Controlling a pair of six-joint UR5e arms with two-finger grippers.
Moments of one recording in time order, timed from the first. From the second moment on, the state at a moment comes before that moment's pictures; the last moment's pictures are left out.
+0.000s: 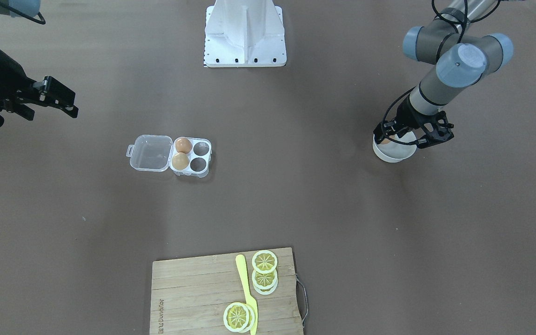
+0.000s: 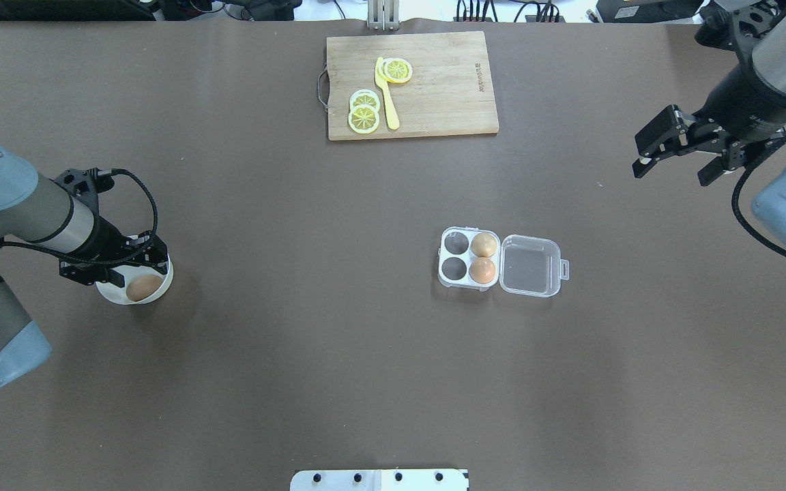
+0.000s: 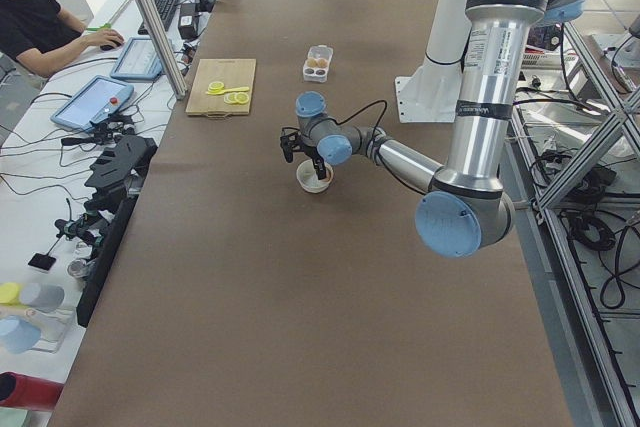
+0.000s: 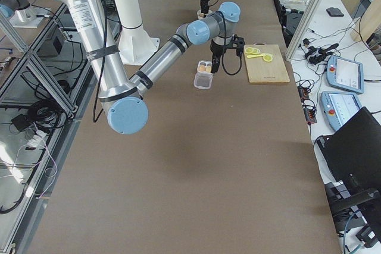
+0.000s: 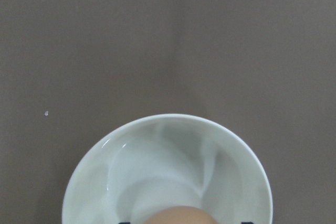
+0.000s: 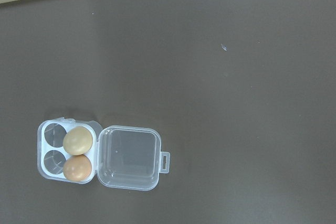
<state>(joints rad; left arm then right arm) -0.75 -1.71 -1.77 -1.95 -2.15 -1.33 1.08 -1.24 2.04 -1.93 2.41 0.70</state>
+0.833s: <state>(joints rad) -0.74 -1.70 -1.76 -1.95 -2.15 -1.35 1.08 -1.23 2.04 -1.93 2.41 0.70</state>
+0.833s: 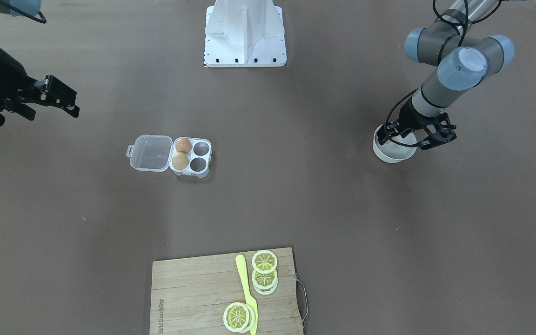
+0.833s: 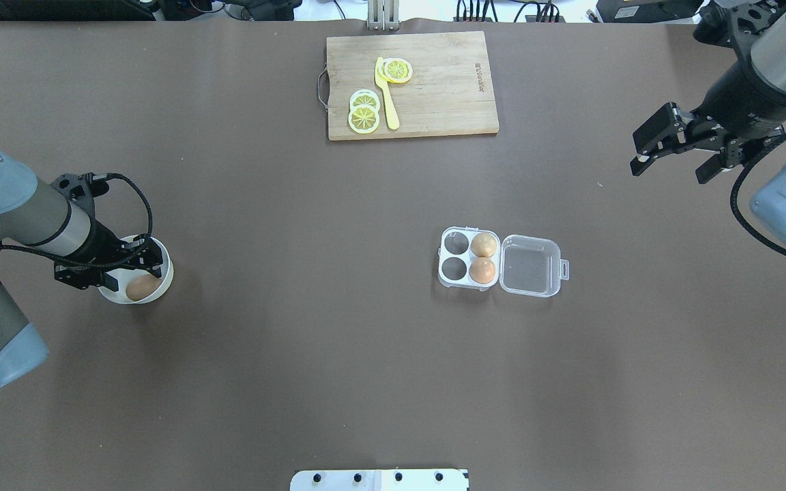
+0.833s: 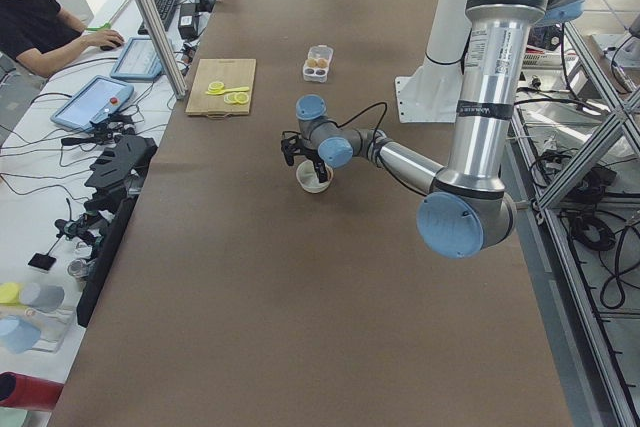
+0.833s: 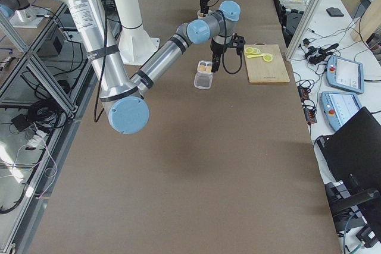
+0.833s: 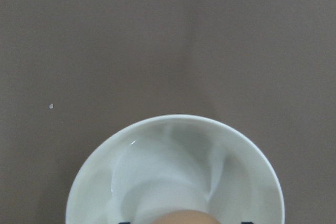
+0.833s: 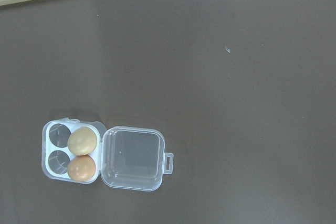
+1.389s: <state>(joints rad) -0.73 -1.70 -1.76 -1.95 -2.15 -1.39 1.08 -1.22 2.04 -1.93 2.41 0.70</state>
